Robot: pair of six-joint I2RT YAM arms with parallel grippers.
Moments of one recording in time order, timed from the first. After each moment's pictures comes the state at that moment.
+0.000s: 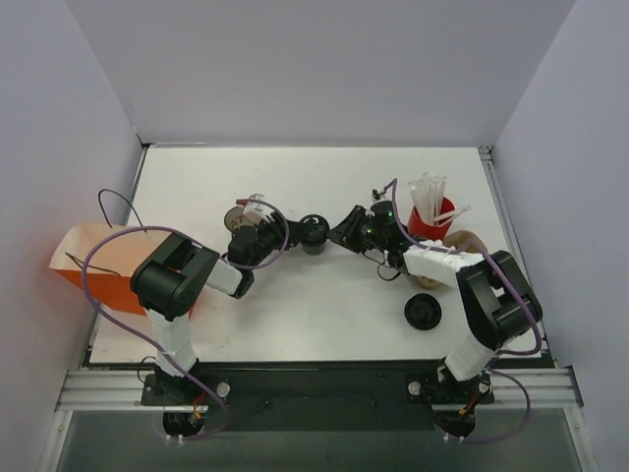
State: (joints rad) left arm -0.50 1.93 0.62 1.19 0.15 -0.85; right arm 0.49 1.64 0.79 0.32 -0.21 0.95
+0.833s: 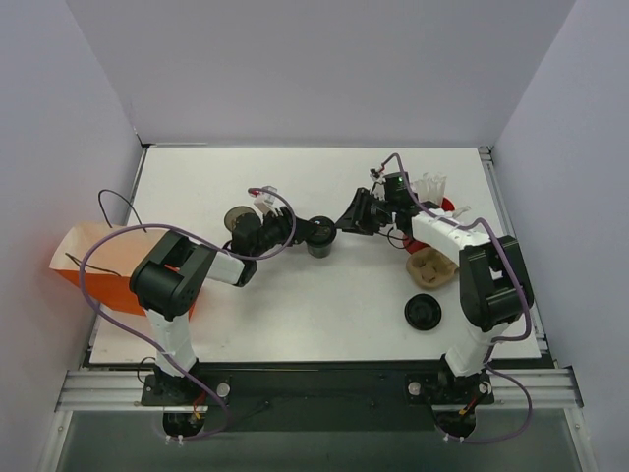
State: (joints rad) left arm -0.48 1.93 0.73 1.03 0.32 -0.76; right arm 0.33 1.73 1.12 -0.10 -0.49 0.62
